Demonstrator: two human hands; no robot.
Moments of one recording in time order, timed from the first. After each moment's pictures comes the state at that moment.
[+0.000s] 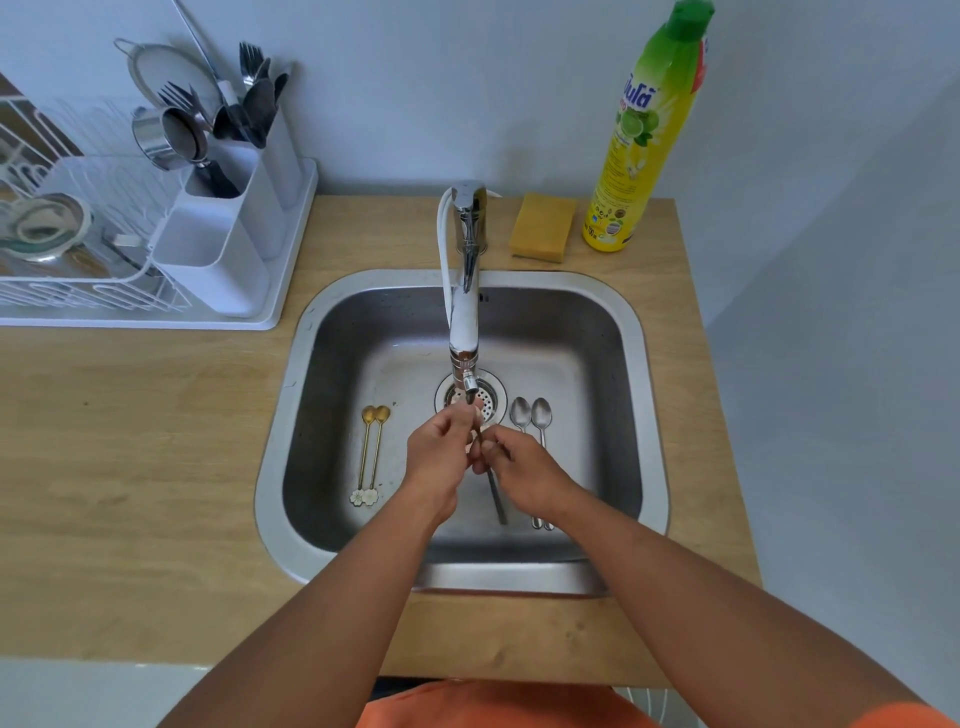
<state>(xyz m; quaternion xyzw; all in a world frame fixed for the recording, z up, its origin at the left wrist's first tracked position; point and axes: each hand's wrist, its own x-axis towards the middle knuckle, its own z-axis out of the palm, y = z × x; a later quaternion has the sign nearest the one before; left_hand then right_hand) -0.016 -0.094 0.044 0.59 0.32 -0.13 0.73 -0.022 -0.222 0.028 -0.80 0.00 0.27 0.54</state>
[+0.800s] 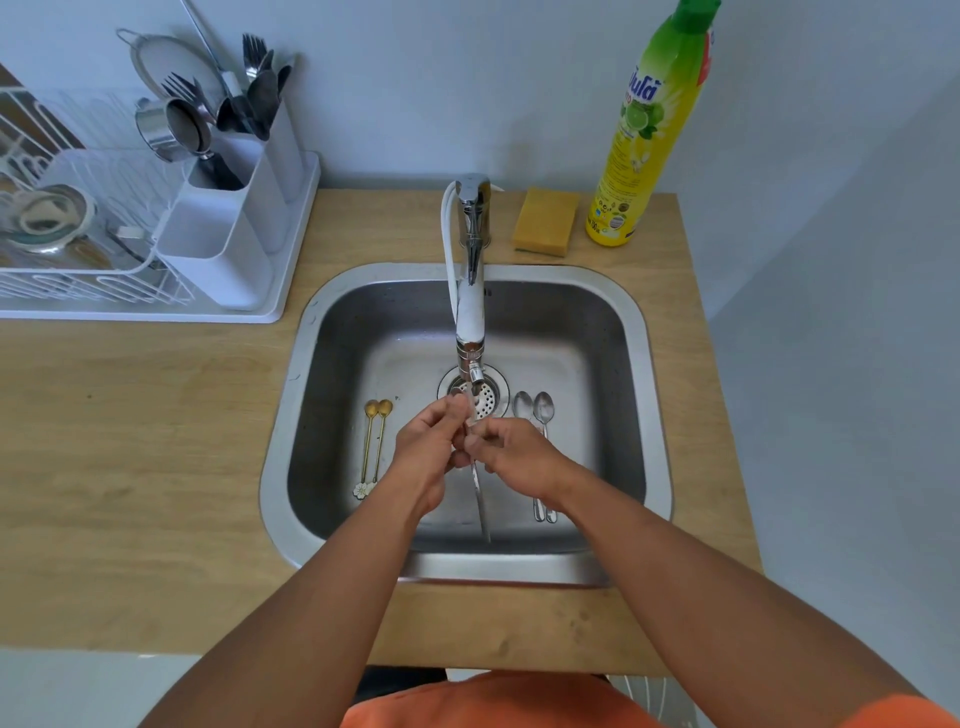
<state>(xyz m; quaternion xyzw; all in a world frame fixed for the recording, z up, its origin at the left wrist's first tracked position) -0.015 -0.072 0.044 0.56 0.33 -0.17 0.74 -0.014 -0.215 0.036 -0.73 0.04 0.32 0.60</state>
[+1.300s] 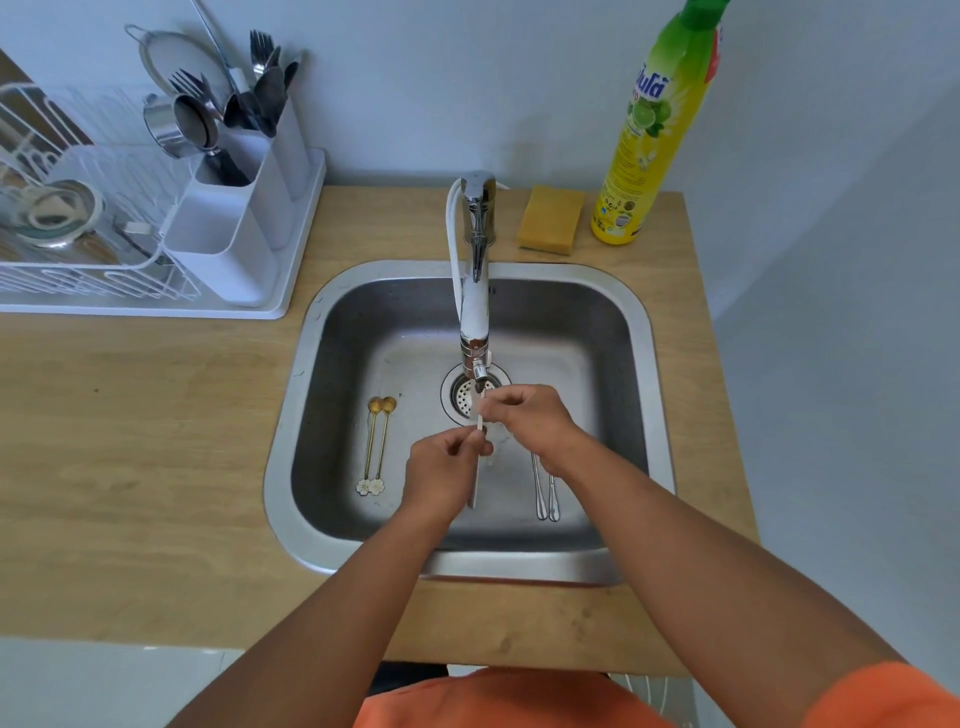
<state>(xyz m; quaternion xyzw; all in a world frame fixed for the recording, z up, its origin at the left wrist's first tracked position) -0.043 -0.079 0.036 0.78 0.23 -0.13 0.57 0.019 -0.218 0.043 -0.72 0.16 0.23 0.64</state>
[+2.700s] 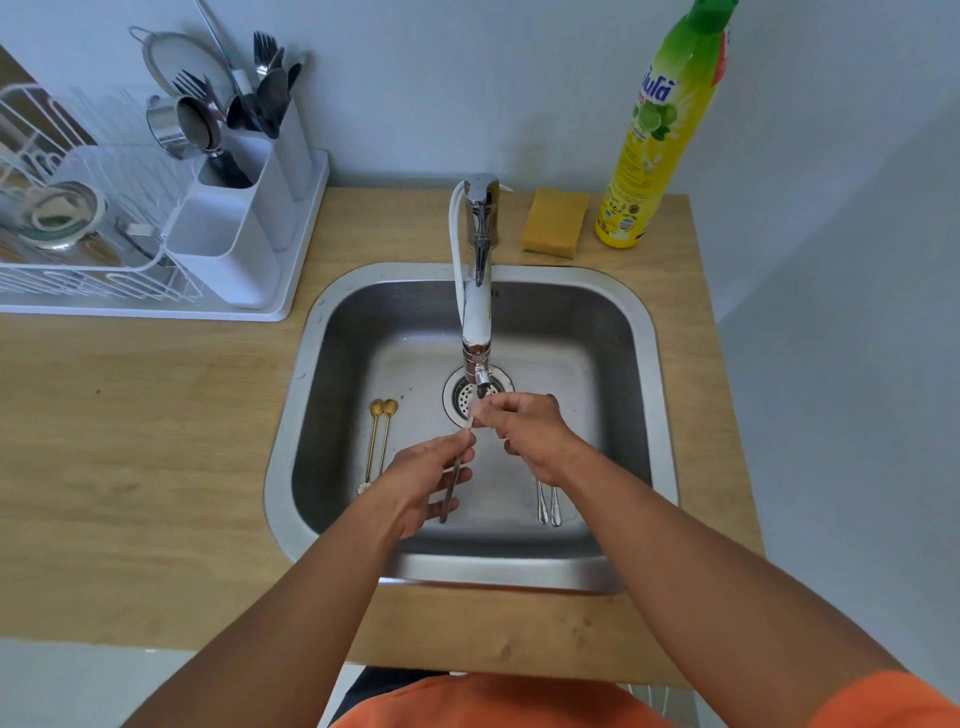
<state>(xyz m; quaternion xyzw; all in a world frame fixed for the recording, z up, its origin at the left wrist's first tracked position) -0.031 -0.045 0.039 0.59 0.37 -0.33 0.64 0.017 -0.210 0.041 -0.68 0.19 0.28 0.65</state>
